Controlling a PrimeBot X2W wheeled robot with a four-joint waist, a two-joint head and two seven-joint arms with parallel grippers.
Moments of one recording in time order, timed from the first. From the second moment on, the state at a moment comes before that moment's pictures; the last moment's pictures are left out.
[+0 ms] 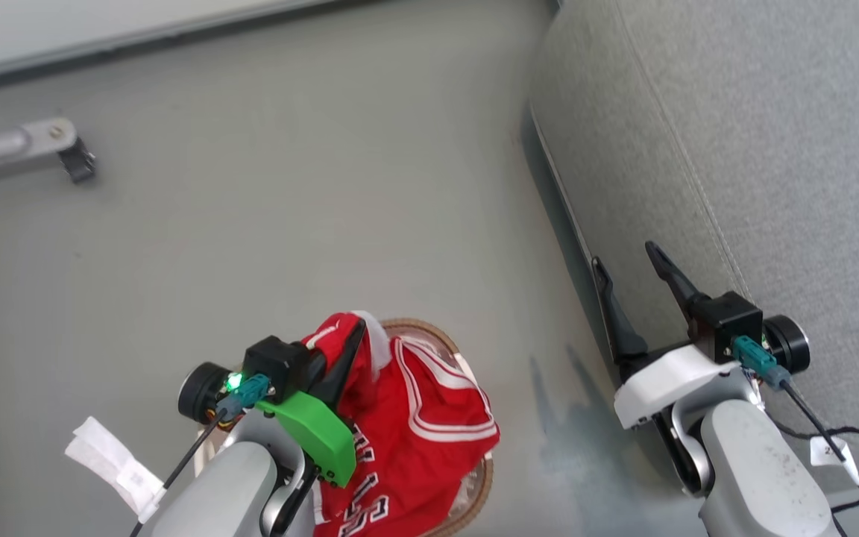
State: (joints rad) left arm -0.45 0.22 -0.73 0.59 -0.54 -0.13 -0.26; right arm -0.33 -0.05 0.15 0.35 0.11 0.13 -0.26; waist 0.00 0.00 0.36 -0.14
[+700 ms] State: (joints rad) left arm -0.46 0.17 -0.50 0.16 -0.38 -0.13 -0.26; right arm -0.22 -0.05 0.15 0.36 0.12 0.13 -0.26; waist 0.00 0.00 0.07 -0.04
